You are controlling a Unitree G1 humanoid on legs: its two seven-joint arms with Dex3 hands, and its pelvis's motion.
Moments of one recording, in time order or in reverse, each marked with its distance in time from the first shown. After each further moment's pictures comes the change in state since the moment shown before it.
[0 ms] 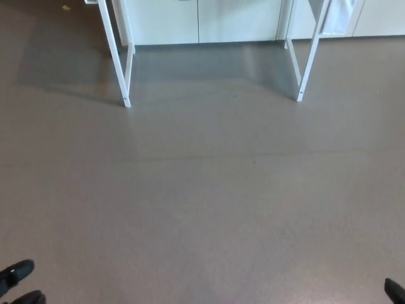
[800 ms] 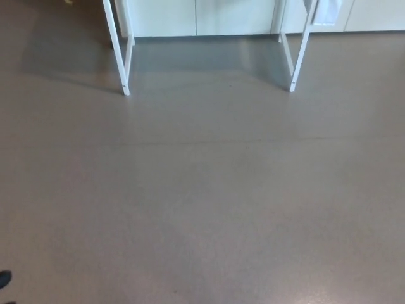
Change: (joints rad) left_arm 0.040 0.073 0.020 -0.003 0.030 -0.064 -0.040; right_arm 0.013 -0.038 -0.086 -0.023 0.077 0.025 0.079
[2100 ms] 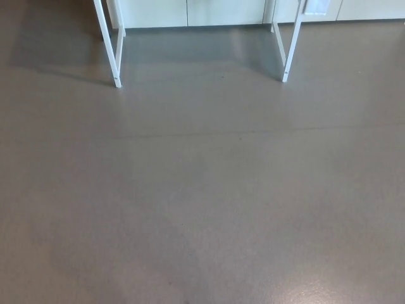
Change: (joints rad) left_arm -0.009 0.050 0.025 0.085 0.016 0.027 -0.001; right_arm 0.026 0.007 -0.016 -0.039 0.001 0.041 -0.016
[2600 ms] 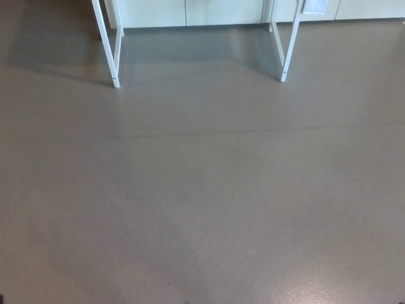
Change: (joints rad) left_arm -0.011 -0.010 -0.038 -0.008 0.059 0.107 0.109; right_arm -0.023 -0.010 0.033 0.074 -0.070 0.037 -0.035
